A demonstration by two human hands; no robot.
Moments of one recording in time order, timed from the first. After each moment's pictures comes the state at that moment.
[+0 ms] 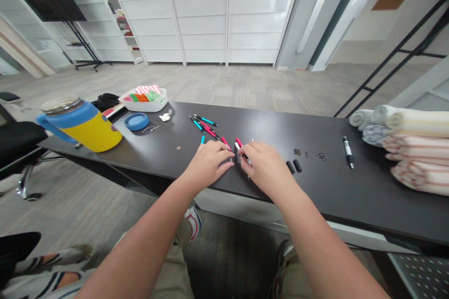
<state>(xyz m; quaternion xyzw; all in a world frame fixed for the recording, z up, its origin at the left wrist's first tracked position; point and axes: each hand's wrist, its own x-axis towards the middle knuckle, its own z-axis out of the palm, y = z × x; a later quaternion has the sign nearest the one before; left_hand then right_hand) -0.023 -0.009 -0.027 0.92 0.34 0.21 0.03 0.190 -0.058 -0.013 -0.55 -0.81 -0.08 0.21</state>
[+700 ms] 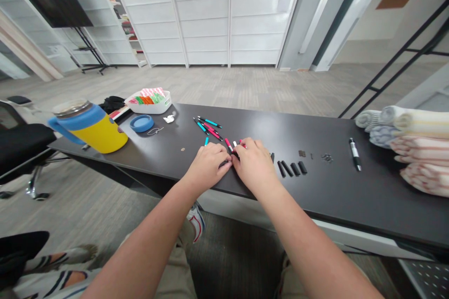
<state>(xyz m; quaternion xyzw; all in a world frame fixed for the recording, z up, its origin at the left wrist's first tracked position) -0.030 -0.012 -0.025 0.91 0.37 0.21 0.02 0.149 -0.045 -0.018 -0.65 -0.74 -0.05 0.16</state>
